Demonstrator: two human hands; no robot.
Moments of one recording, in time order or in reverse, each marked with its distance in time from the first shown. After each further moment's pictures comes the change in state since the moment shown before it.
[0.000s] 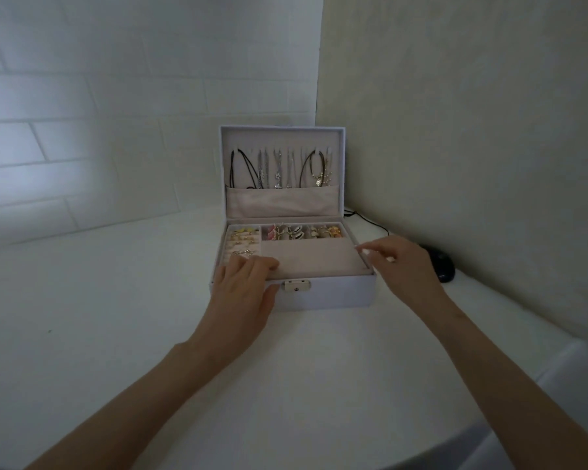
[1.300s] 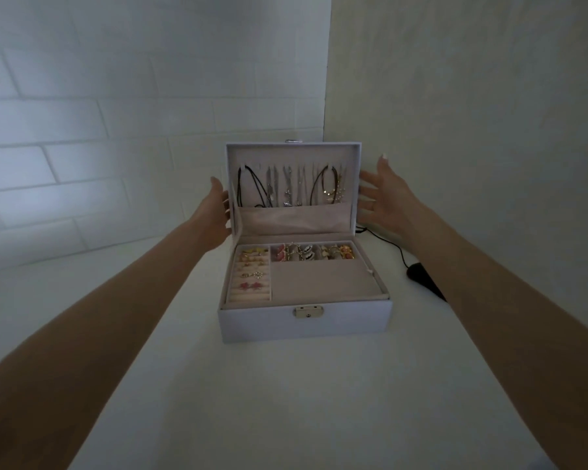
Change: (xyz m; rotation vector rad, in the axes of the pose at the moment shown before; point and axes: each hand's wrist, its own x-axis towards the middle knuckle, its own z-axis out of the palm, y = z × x) left_hand 0.150 -0.104 -0.009 -1.277 -0.097 -0.930; right_hand 0.132 -0.052 -0.006 0.905 -0.164 0.518
